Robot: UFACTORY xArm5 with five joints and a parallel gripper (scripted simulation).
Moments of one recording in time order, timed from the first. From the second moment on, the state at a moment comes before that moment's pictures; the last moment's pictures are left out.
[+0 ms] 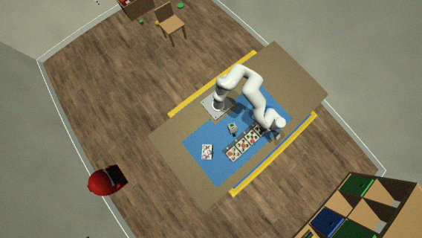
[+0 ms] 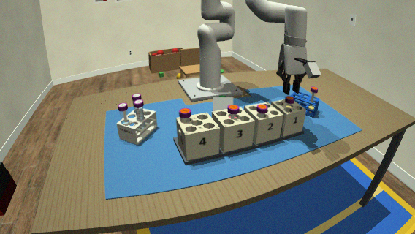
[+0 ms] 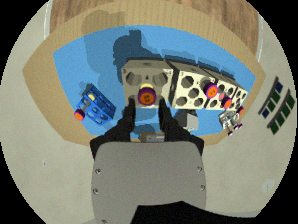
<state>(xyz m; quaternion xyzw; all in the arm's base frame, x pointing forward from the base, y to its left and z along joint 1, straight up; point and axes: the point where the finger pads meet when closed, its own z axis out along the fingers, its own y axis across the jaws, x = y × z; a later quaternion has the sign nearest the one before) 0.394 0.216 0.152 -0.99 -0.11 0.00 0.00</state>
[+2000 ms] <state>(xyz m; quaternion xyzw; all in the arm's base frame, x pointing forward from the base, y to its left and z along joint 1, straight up) 0.394 0.216 0.237 -0.99 -0.11 0.00 0.00</state>
